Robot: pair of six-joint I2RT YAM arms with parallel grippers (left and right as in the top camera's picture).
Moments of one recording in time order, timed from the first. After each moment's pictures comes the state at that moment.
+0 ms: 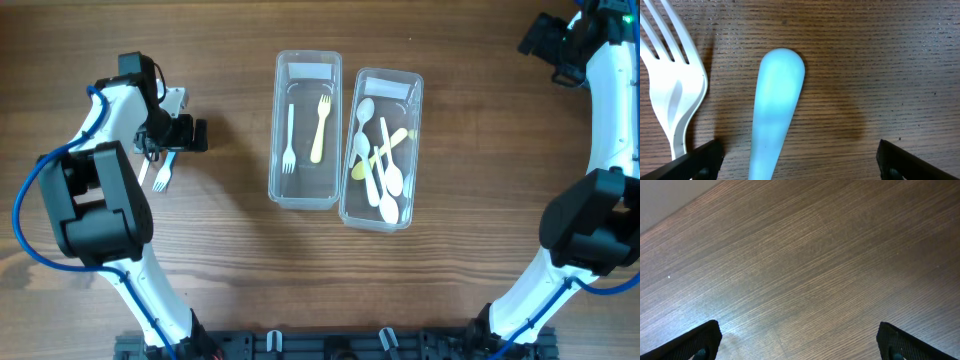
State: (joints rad) left arm 0.17 2.11 1.49 -0.87 0.09 0.19; right arm -0.25 2.03 1.96 -0.96 0.07 0.27
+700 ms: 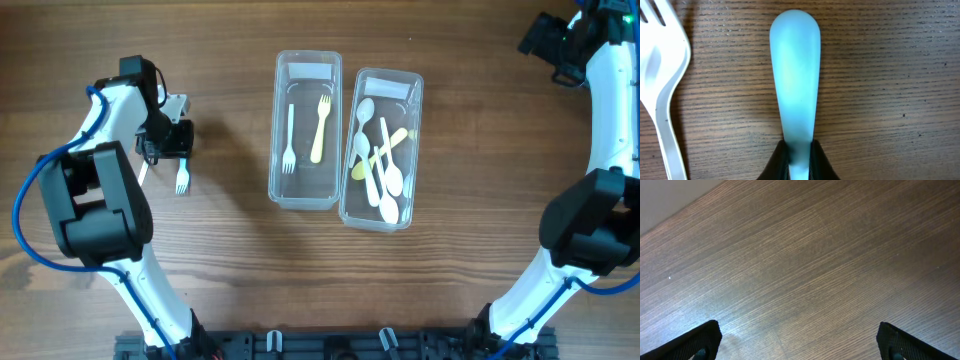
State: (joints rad) left arm 0.17 2.11 1.49 -0.94 0.08 0.21; right arm -0.25 2.03 1.96 -0.96 0.07 0.27
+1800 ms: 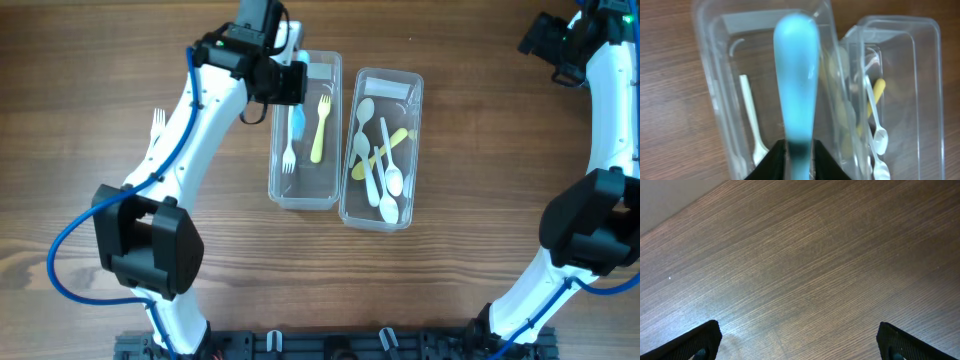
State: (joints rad) left arm -0.34 1.95 1.79 -0.95 0.24 -0.20; right arm -0.25 2.03 1.96 -0.96 0.07 0.27
